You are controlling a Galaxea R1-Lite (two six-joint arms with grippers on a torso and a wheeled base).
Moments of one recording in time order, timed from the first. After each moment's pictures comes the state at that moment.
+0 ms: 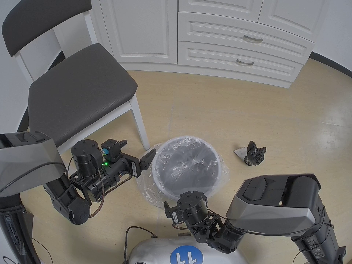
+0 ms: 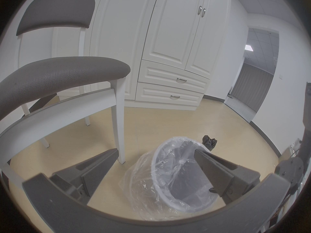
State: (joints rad) left arm -0.42 2.12 -0.58 -1.46 -0.05 -0.02; right arm 0.88 2.52 -0.98 -1.09 -0.52 0.14
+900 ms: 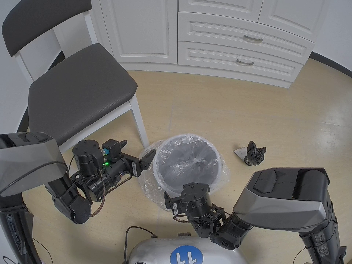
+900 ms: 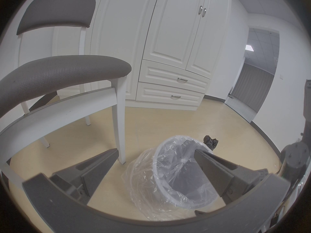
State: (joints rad) left arm -0.41 2.14 -0.59 -1.46 -0.05 -0.02; right arm 0.87 2.47 -0.98 -1.12 -0.53 0.17
